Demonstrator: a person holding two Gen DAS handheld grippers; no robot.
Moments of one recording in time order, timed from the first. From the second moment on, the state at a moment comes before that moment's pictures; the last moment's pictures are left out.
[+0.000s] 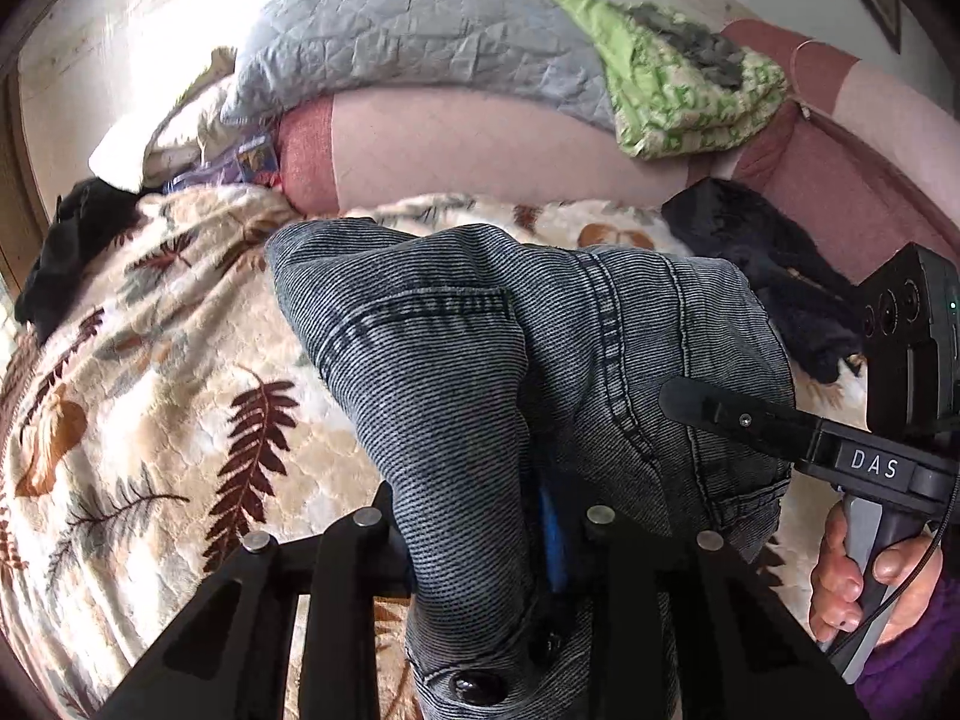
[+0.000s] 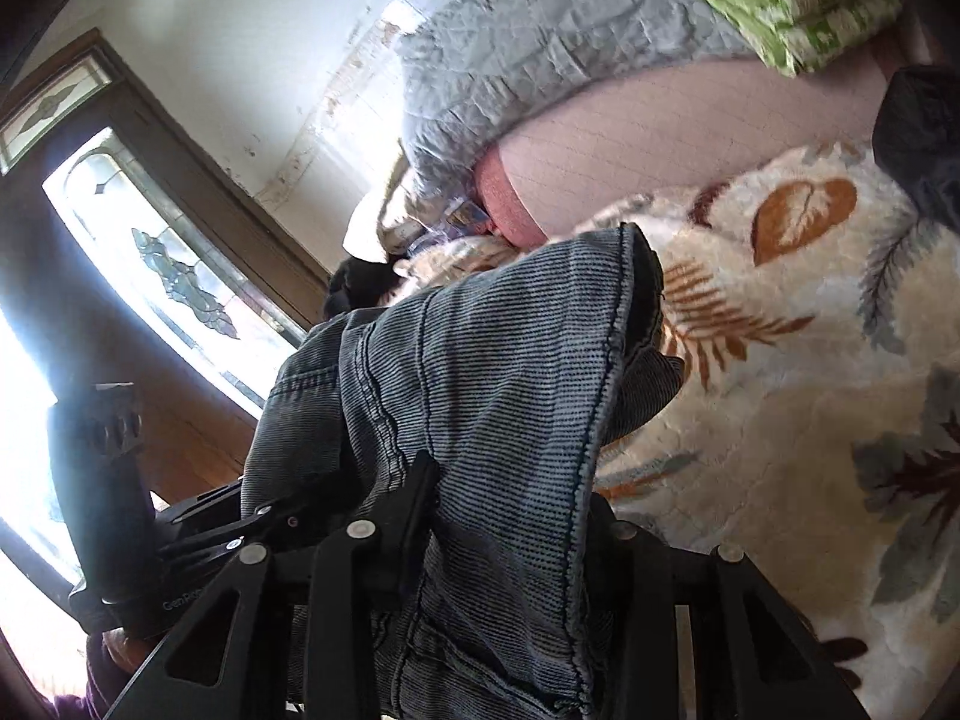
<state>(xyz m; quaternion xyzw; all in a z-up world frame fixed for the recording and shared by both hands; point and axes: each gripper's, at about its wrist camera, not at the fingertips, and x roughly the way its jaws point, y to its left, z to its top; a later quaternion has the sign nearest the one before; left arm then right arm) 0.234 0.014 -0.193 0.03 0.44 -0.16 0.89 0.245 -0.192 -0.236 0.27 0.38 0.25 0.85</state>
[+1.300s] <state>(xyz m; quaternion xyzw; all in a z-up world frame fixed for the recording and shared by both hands) -0.025 0.048 -0.043 0.04 0.24 -0.01 0.97 -0.032 -0.168 -0.073 0.10 0.19 0.13 0.97</state>
